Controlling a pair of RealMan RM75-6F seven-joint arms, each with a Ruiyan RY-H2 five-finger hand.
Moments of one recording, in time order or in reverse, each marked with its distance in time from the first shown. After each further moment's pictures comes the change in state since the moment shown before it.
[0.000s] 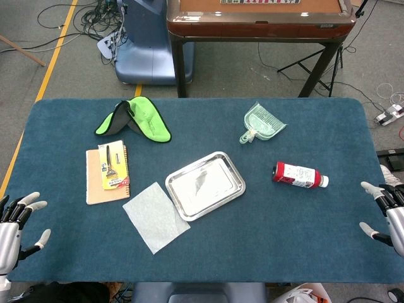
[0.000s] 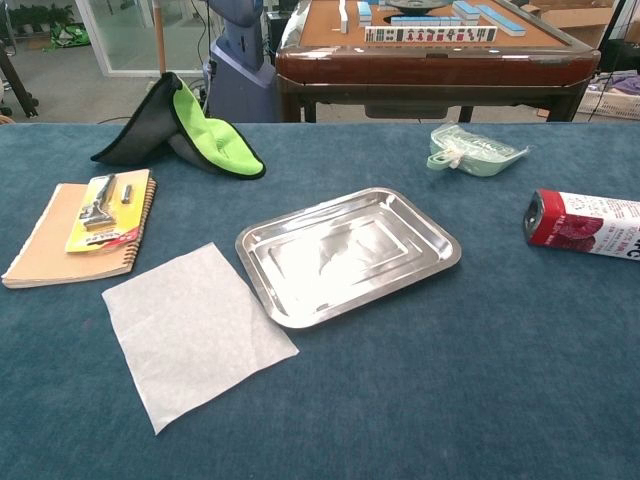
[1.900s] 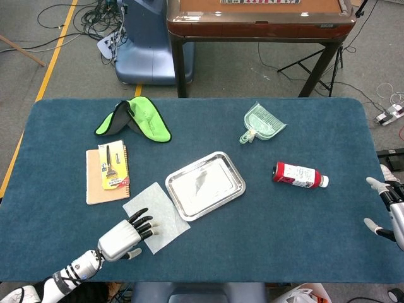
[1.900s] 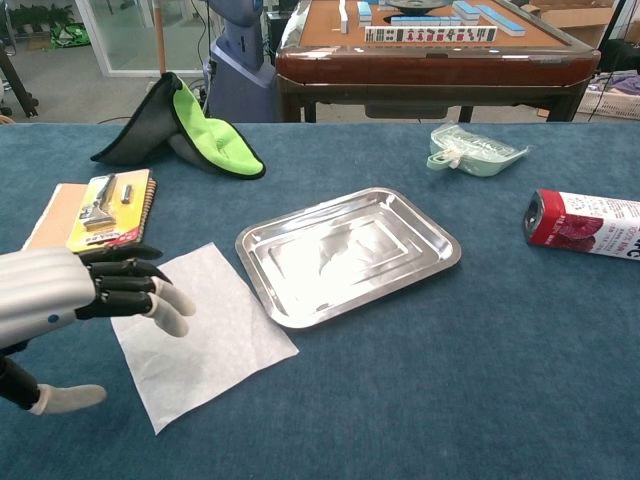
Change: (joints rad) left arm -0.461 -0.342 0.132 0.419 0.384 -0.474 -0.091; right arm 0.012 0.020 0.020 -0.035 0.063 -0.039 -0.050
